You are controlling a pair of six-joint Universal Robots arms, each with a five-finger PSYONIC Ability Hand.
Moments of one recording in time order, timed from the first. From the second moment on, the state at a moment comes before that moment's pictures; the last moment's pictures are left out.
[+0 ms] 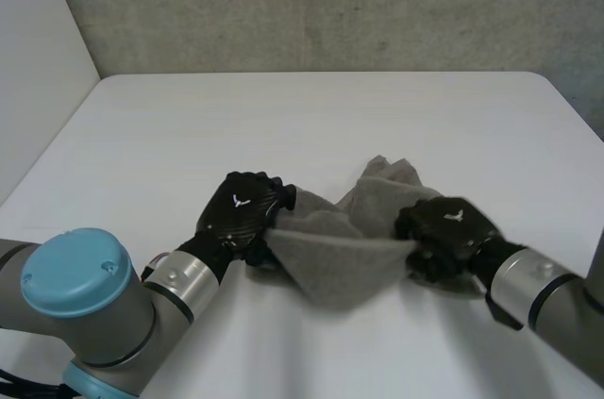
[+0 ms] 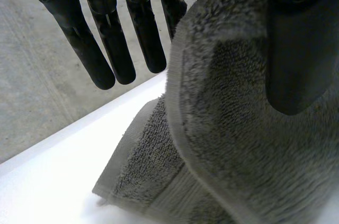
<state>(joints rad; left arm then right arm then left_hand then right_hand) 4.20 -2.00 -1.90 3.82 -1.29 3.30 1.80 -1.36 1.93 -0.14 1.10 2.89 0.74 0.74 0.73 0.74 0.56 1.29 1.33 1.33 1.34 1.16</state>
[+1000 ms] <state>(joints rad) 4.20 -2.15 -1.63 3.49 -1.24 2.91 1.61 -1.42 1.93 -0.20 1.10 3.03 0.77 0.76 0.76 0.77 0.59 1.16 1.16 1.16 1.16 0.99</state>
